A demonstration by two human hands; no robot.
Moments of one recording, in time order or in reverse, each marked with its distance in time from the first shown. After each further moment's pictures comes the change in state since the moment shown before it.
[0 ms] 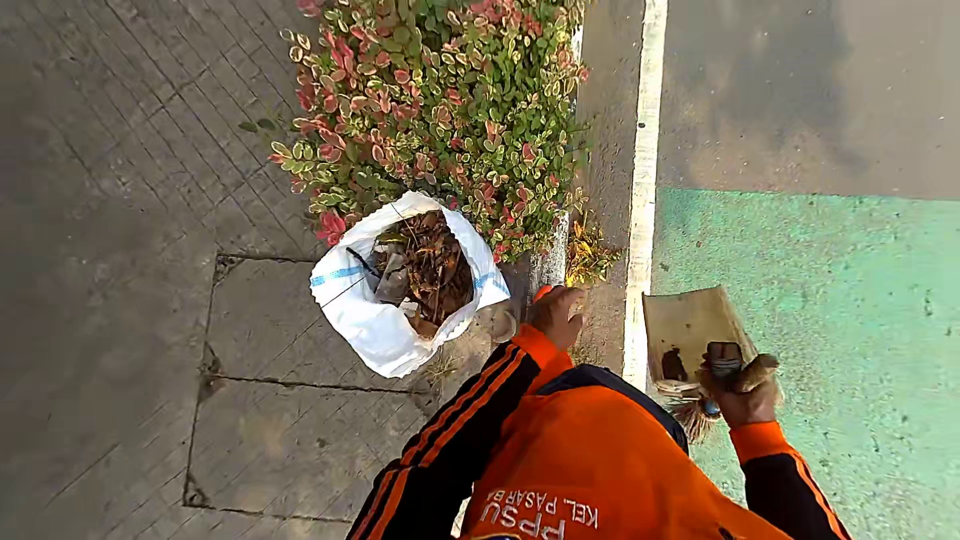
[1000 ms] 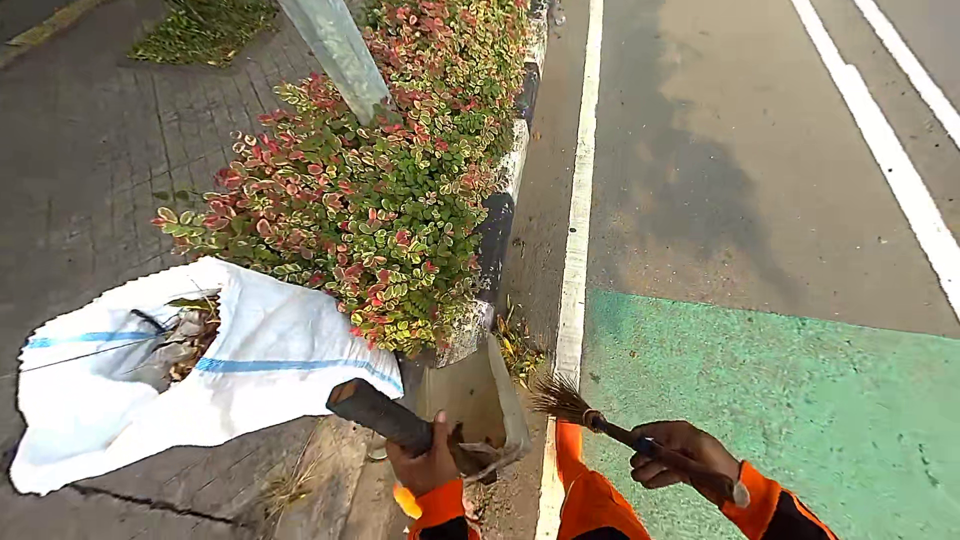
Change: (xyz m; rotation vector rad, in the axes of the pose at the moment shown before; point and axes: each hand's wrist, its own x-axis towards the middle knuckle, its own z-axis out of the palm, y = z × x) left_hand 0.158 0.120 0.289 -0.817 1.629 -0.212; right_hand 0.318 0.169 -0.174 0.523 -1.062 0.144
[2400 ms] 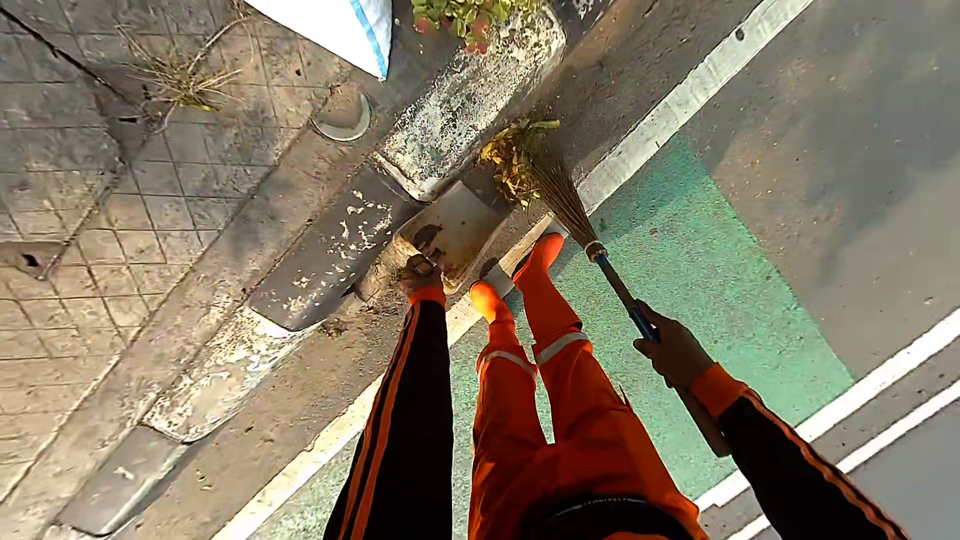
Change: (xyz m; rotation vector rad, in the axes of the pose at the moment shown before) left_hand -0.089 -0.431 -0.129 0.898 -0.105 -0.845; right_hand 0.159 0.156 -0.013 -1.271 0.157 0.587
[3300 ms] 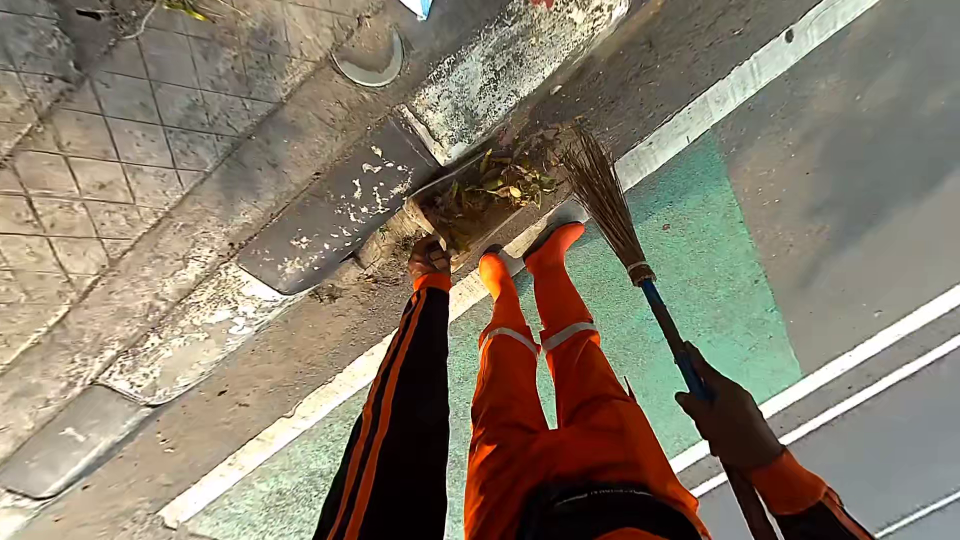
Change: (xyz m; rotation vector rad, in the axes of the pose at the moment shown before) left_hand 0.055 -0.083 -0.007 -0.163 -0.154 0.142; right_hand -0.095 -0.019 0.062 -0.125 0.144 0.033
